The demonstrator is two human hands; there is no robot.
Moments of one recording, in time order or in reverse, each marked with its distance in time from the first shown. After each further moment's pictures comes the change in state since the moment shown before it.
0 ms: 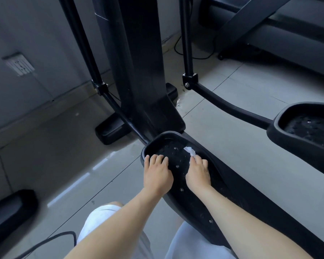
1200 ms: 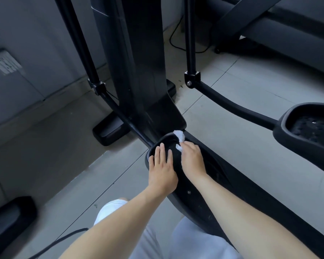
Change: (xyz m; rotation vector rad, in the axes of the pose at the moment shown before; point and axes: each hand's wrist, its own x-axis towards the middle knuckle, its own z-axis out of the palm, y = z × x) left_hand 0.023 -0.013 -0.015 0.022 -0.164 0.065; right_hand 0.040 -0.053 -0.015 0.213 0.190 -0.174
